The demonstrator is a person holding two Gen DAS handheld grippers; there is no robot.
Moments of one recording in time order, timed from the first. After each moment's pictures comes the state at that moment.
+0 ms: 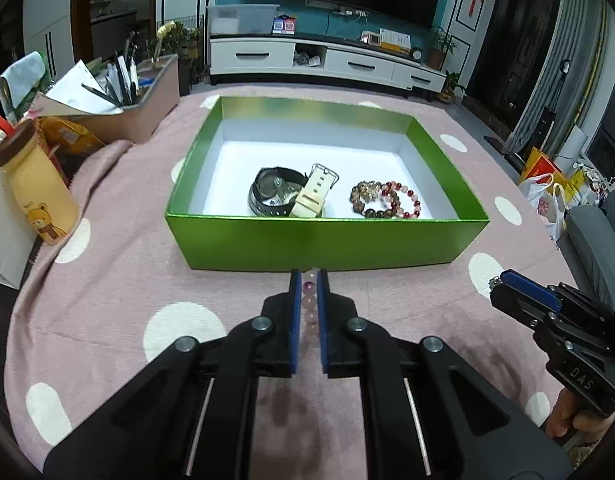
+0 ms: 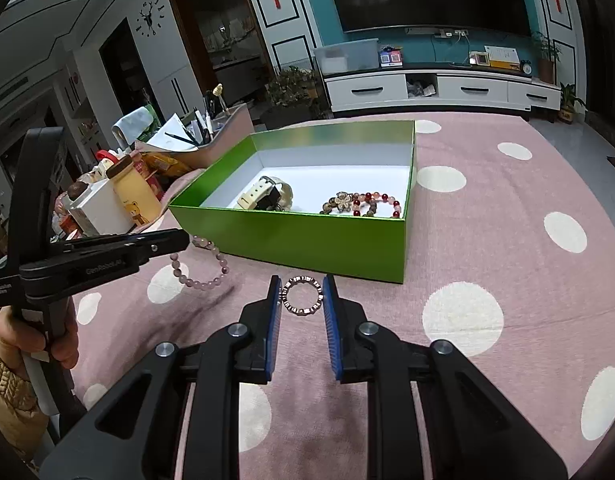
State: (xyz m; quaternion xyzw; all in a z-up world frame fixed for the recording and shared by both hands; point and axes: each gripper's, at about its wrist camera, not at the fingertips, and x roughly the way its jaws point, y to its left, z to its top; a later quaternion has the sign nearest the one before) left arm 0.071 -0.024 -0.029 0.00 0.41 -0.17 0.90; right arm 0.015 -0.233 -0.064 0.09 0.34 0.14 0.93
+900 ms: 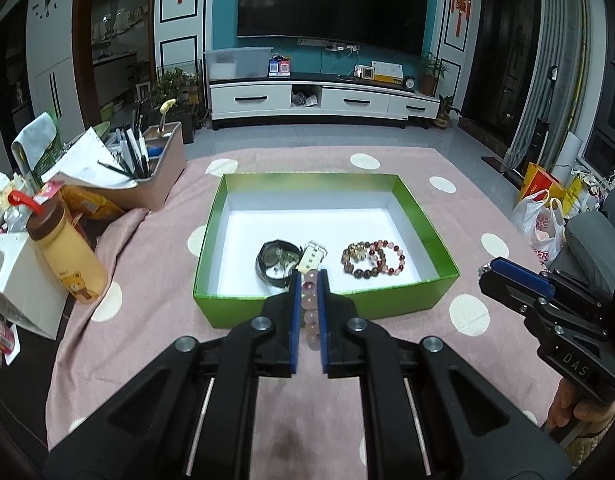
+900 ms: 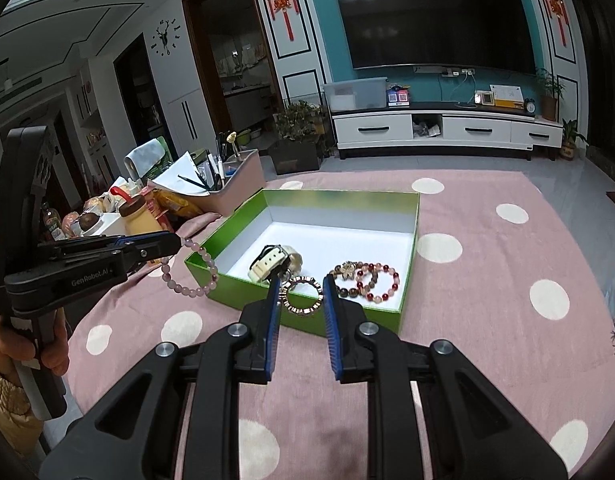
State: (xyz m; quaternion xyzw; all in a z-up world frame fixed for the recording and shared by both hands) left arm 0.069 -0.030 0.037 0.03 0.35 -0.16 0.92; right arm 0.030 -0.230 -0.010 0.07 0.28 0.14 0.95
